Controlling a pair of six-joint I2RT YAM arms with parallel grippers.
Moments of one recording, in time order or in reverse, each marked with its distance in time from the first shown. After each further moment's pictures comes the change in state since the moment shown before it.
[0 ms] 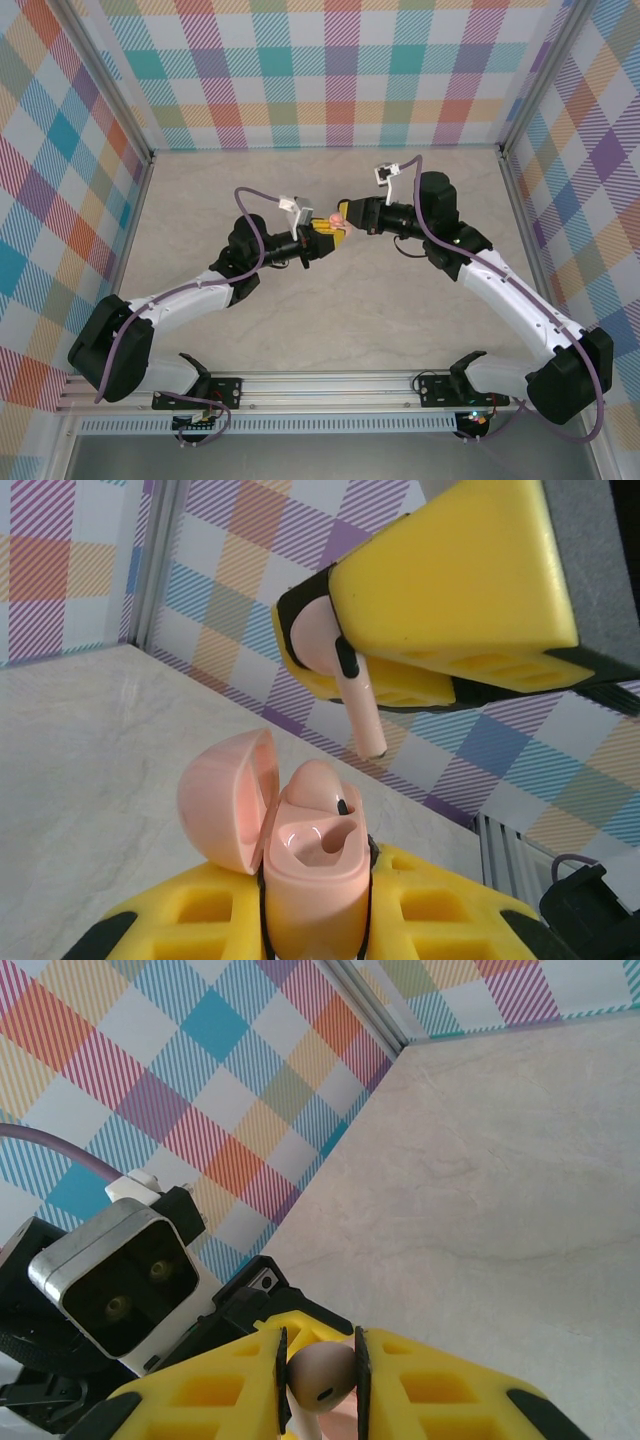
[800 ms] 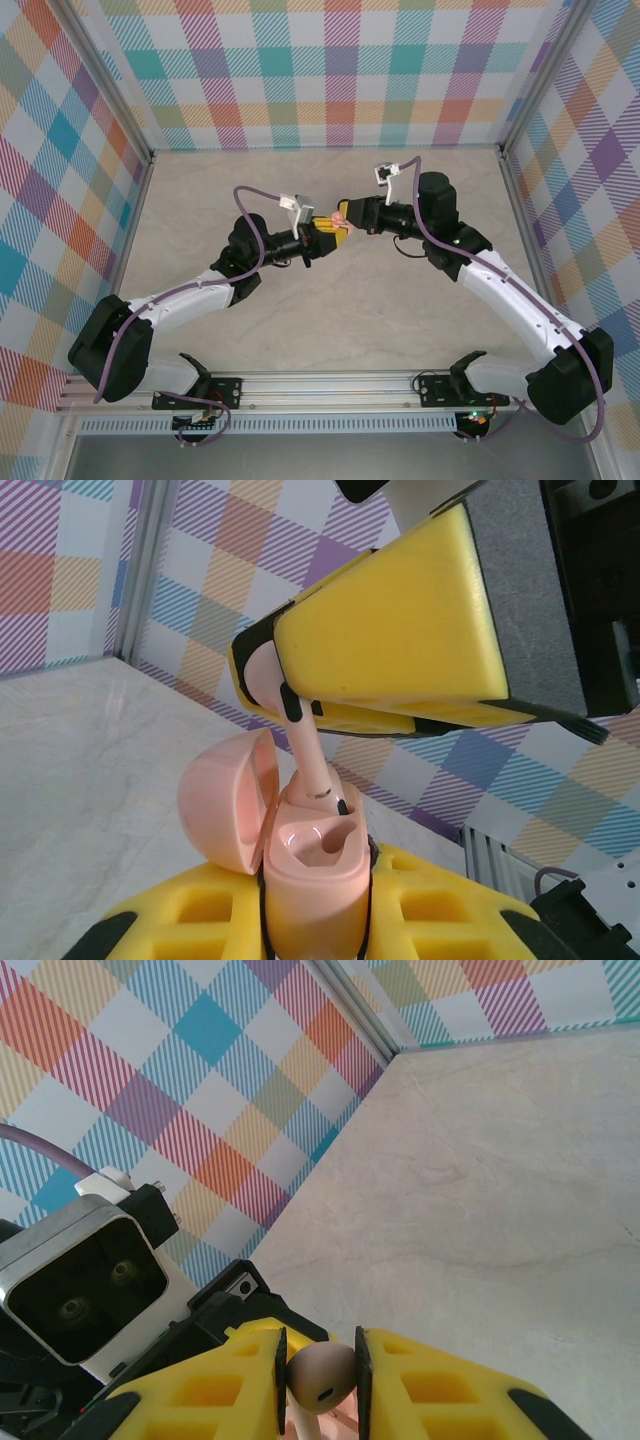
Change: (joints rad) left arm -0.013 0.000 0.014 0.020 -0.001 -0.028; right arm 0.004 -0.002 0.000 0.000 0.026 -0.023
